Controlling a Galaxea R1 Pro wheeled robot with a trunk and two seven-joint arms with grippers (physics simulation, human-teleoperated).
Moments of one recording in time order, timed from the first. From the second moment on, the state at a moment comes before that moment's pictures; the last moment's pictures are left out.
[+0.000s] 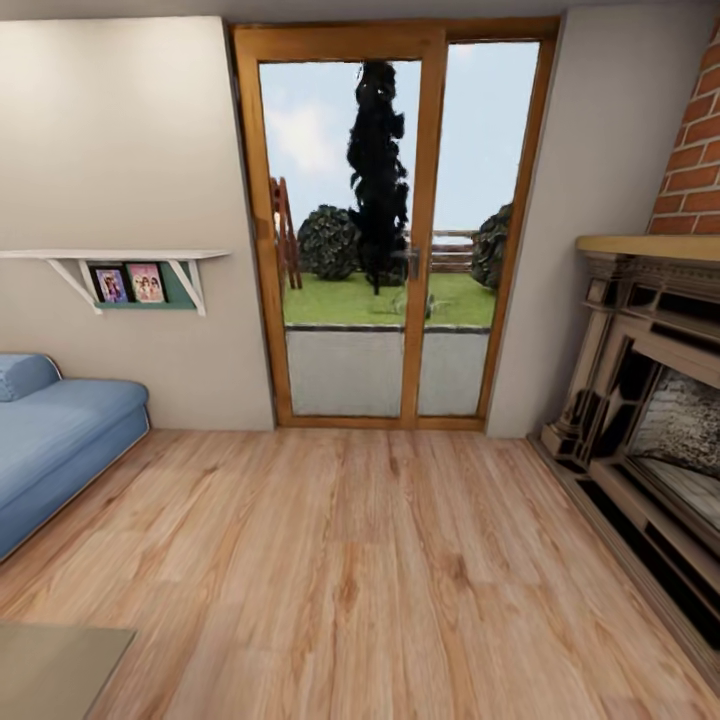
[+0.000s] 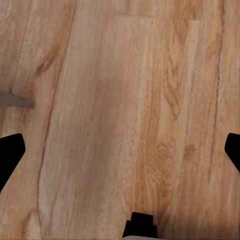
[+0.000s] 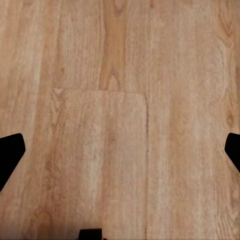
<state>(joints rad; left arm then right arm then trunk) 0.04 -0.02 0.03 -0.79 -0.01 0.13 0.20 -0.04 -0.09 0.00 -0.61 -0.01 0.01 0.00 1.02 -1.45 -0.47</state>
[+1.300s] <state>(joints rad) 0.04 -0.02 0.03 -0.79 -0.01 0.13 0.20 -0.04 -0.09 0.01 -0.61 -0.01 0.01 0.00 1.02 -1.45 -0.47</state>
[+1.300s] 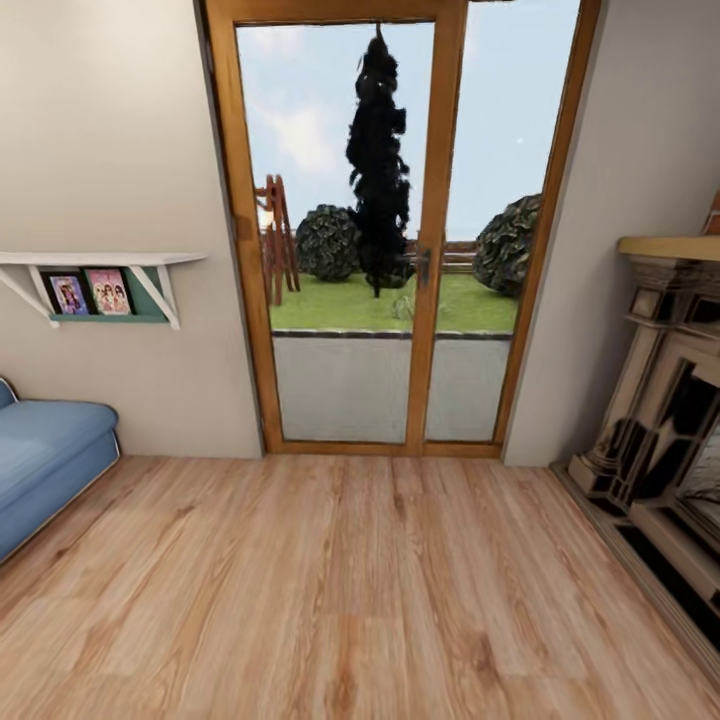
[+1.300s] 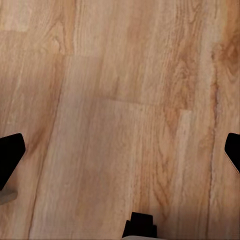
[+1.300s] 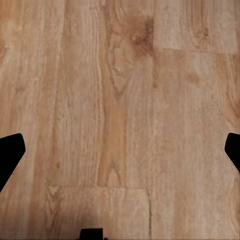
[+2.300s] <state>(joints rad) 0.04 -0.02 0.03 -0.79 -0.01 0.13 0.20 -0.04 -0.09 0.00 -0.59 -0.01 0.01 0.00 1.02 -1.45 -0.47</state>
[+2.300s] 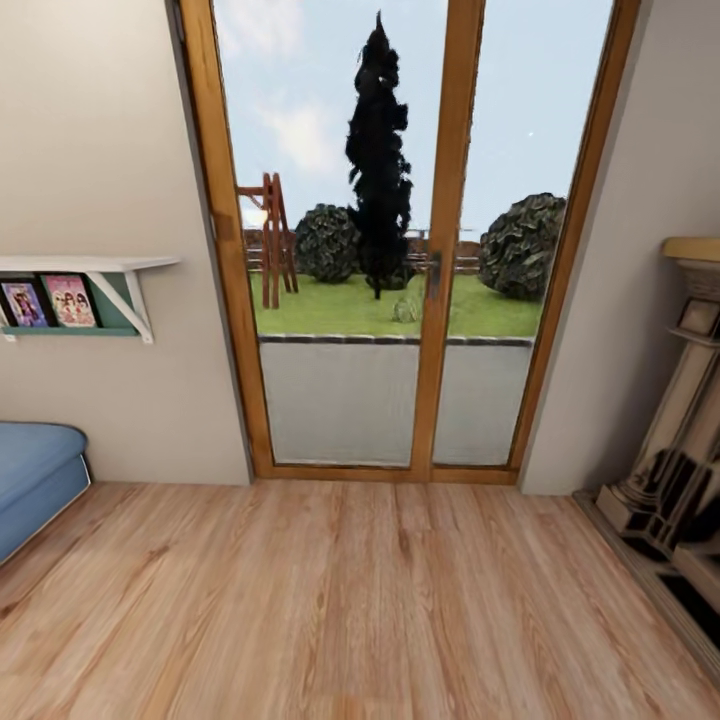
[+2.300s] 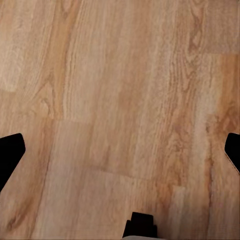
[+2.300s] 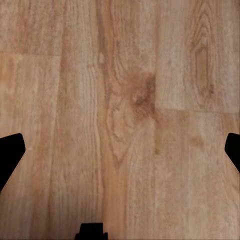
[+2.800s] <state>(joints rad) 0.04 -0.02 0.03 -0.79 -0.01 0.13 0.20 -0.04 -0.09 0.00 -0.59 0.00 0.01 0.00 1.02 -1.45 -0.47</state>
